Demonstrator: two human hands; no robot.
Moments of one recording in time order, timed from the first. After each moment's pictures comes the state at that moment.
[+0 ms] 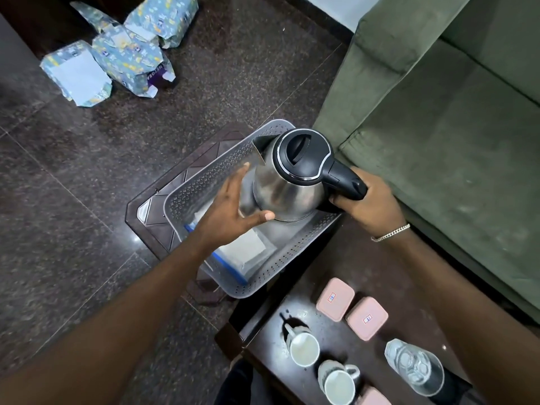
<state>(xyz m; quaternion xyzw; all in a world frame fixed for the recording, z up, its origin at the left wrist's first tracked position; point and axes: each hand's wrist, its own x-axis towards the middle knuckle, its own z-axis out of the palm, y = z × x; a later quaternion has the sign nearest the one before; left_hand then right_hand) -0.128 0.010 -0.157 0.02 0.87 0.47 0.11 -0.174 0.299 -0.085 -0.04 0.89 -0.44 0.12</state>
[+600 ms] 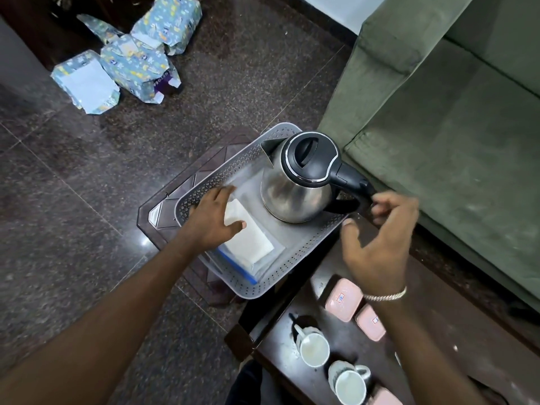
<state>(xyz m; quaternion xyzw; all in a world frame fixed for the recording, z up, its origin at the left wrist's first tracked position) -0.123 -0.036 -0.158 -0.01 0.94 0.28 0.20 -0.087 0.260 -0.067 -0.01 0.89 -0.39 -0.21</state>
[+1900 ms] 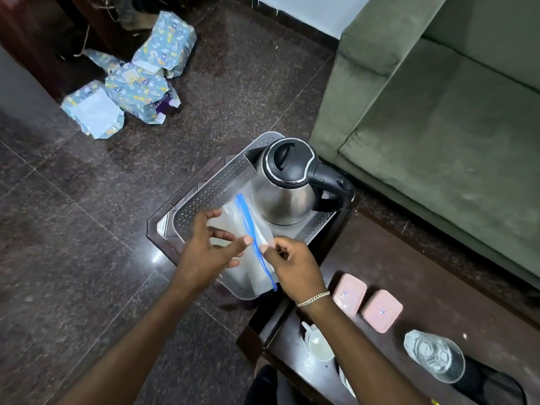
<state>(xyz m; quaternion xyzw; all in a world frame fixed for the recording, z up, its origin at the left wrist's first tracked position) -0.052 -0.019 -0.090 -0.22 0.75 0.60 0.16 -0.047 0.170 -0.101 0.07 0.76 -0.61 0.19</state>
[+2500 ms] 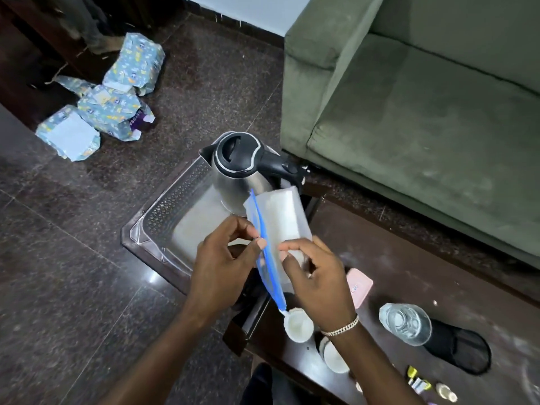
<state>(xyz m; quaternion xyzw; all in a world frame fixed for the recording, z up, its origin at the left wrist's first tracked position) -0.014 0.085 -0.020 -0.07 0.81 0.58 0.10 0.018 0.256 -0.039 0.08 0.82 -0.56 0.00</state>
